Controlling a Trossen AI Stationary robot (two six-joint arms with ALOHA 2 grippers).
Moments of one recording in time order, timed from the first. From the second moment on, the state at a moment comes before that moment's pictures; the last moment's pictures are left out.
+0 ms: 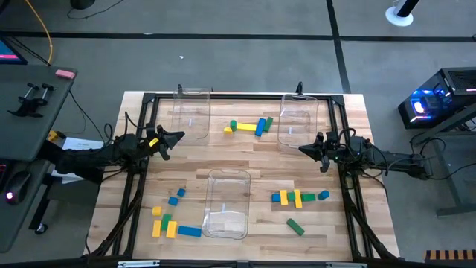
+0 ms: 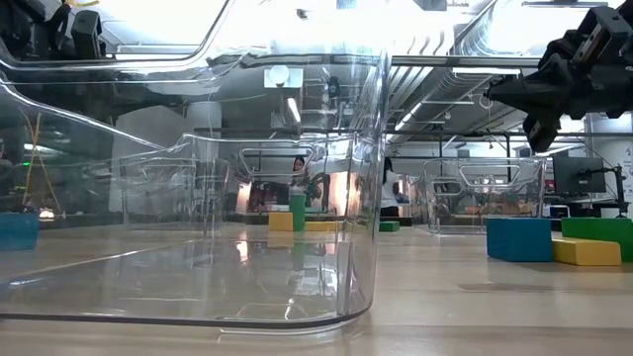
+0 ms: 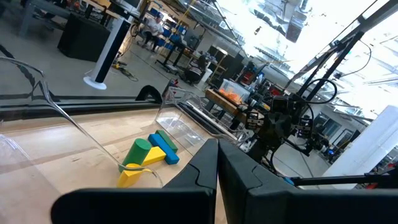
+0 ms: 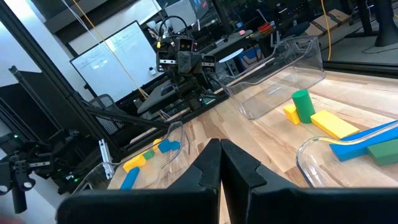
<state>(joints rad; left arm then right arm) 0.08 0.01 0.01 0.06 -0.37 -0.52 -0.11 0.02 0.01 0.02 0.00 0.50</state>
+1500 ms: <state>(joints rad) 0.08 0.01 0.01 0.06 -0.37 -0.52 -0.12 0.13 0.03 0.67 0.64 0.73</state>
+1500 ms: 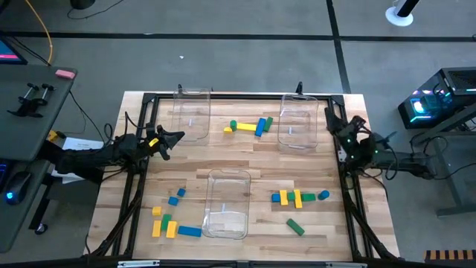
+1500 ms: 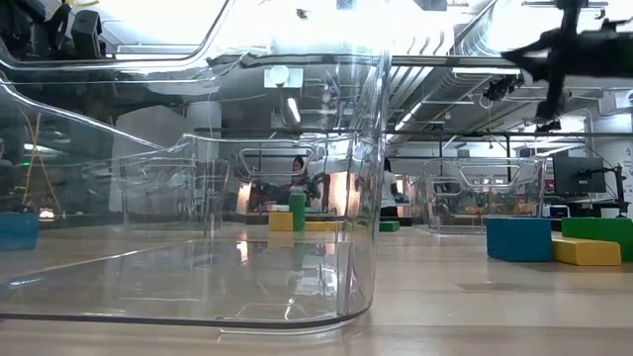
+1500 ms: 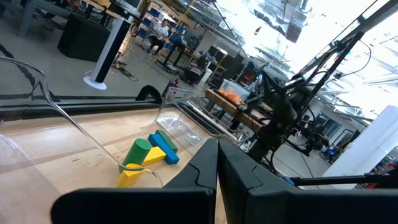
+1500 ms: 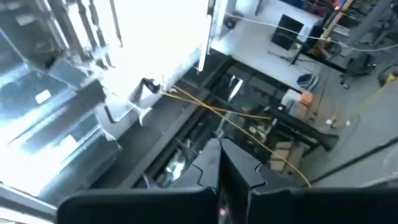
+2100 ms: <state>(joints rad) 0.08 0.01 0.01 0.06 -0.37 -0.52 0.21 0.90 1.00 -1.09 -0.37 0.70</state>
